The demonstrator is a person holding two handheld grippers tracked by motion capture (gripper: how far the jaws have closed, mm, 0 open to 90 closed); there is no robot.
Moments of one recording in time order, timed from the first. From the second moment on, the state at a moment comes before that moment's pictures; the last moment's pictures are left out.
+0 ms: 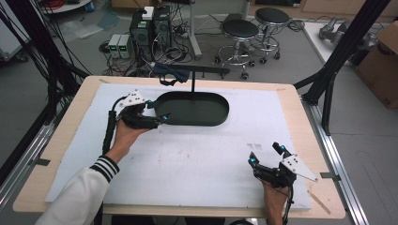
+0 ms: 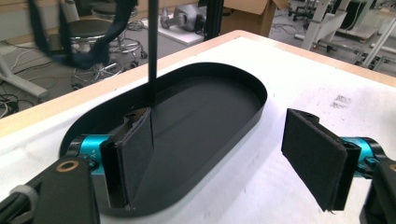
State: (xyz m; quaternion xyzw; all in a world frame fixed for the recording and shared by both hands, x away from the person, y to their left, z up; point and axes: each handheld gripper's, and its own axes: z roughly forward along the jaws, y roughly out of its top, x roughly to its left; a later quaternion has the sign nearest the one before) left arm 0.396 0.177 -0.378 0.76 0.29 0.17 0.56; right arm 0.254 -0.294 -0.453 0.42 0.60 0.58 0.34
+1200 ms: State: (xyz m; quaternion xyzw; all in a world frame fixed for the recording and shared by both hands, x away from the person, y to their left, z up) left arm 0.271 0.303 -0.452 0.66 0.31 0.30 0.62; right arm 0.254 -0.293 -0.453 0.42 0.60 0.58 0.35
